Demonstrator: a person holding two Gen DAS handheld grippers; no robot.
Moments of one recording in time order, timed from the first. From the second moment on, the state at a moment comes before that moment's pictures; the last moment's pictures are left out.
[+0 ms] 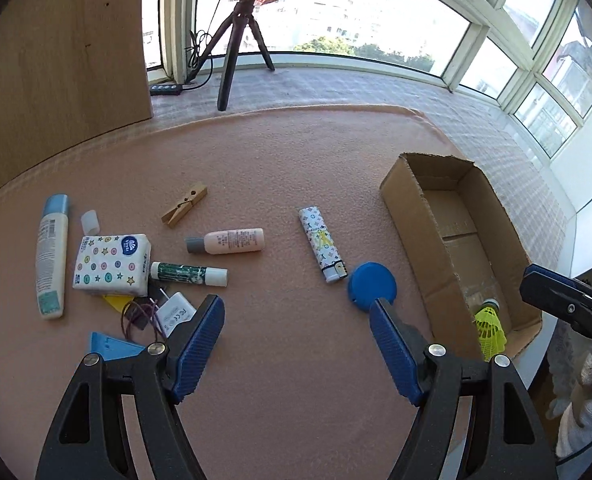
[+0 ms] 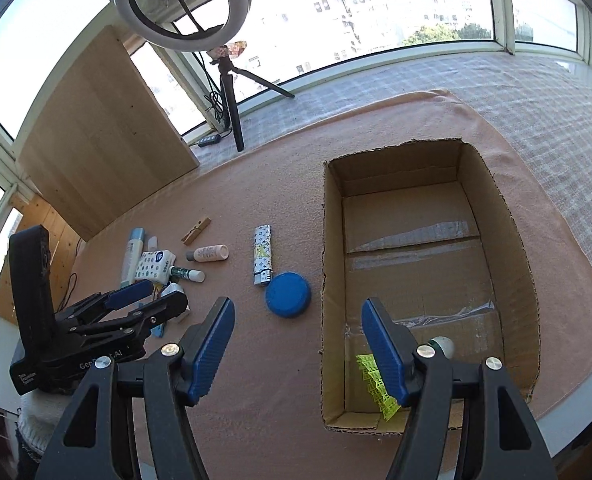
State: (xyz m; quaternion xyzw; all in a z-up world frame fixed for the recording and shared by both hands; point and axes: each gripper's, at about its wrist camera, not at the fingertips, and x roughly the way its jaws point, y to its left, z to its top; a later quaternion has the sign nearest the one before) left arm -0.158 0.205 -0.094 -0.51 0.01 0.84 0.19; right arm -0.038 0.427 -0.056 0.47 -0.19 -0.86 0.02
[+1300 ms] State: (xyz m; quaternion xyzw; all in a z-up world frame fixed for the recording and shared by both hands) left arm -0.237 0.100 -0.147 -0.58 0.03 0.80 0.13; right arm -0.029 0.353 -0.080 0.51 -0.18 -0.84 0.02
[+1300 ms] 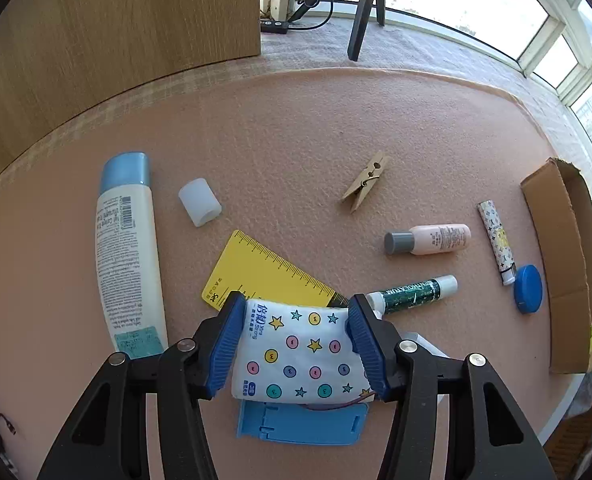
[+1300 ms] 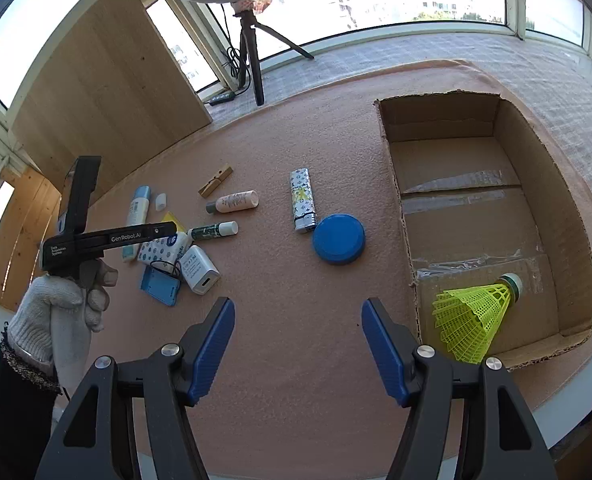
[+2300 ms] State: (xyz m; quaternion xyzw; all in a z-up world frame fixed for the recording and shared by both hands) left arm -0.108 0.013 -0.116 -0.54 -0.05 0.83 0.11; right arm -0.066 0.259 -0.103 0.54 -0.11 -0.83 0.12
